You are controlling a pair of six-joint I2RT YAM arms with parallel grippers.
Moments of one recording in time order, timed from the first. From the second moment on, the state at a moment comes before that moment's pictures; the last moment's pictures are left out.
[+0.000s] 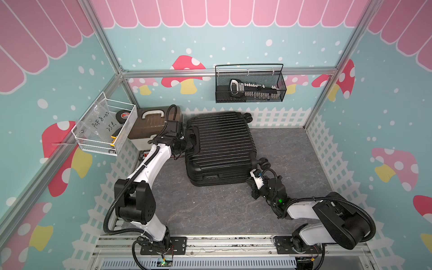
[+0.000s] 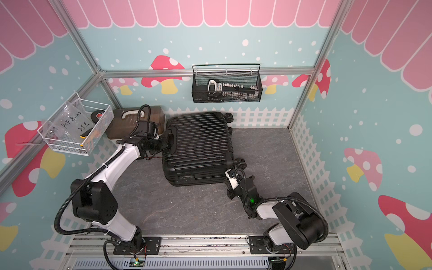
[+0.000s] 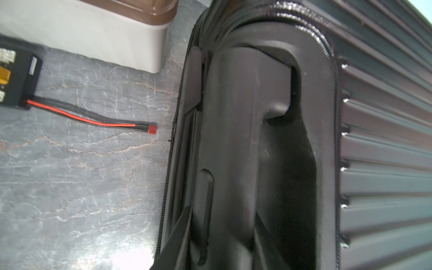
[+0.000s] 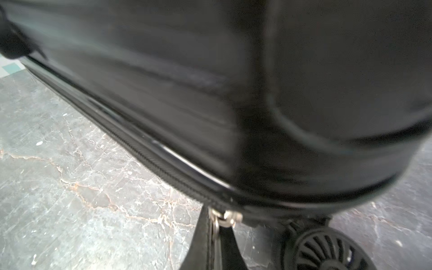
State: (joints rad) left arm -0.15 1.65 1.44 -0.66 0.12 -0.58; right arm 0.56 1.39 0.23 0.80 -0.18 -0.01
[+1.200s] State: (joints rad) left arm -0.54 1.51 1.20 -0.44 -0.35 -1.21; right arm 0.88 1.41 0.38 0.61 -0.03 -0.03
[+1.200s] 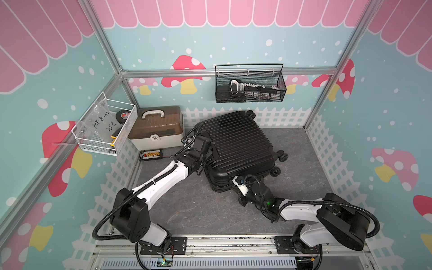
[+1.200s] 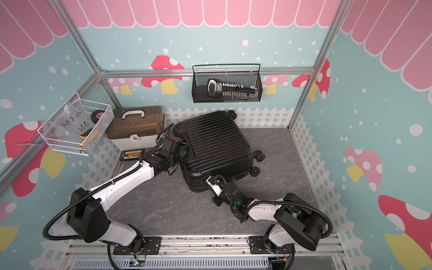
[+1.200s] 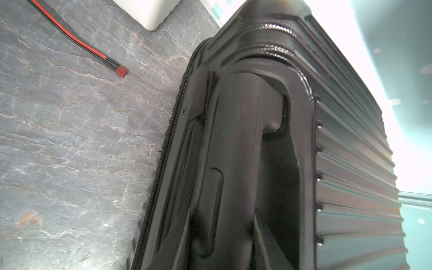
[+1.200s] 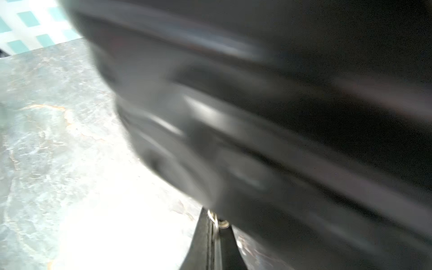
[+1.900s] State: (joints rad) left arm -0.50 1.36 1.18 -0.31 0.01 -0.44; right arm 0.79 1.16 0.28 0.41 -0.11 -0.06
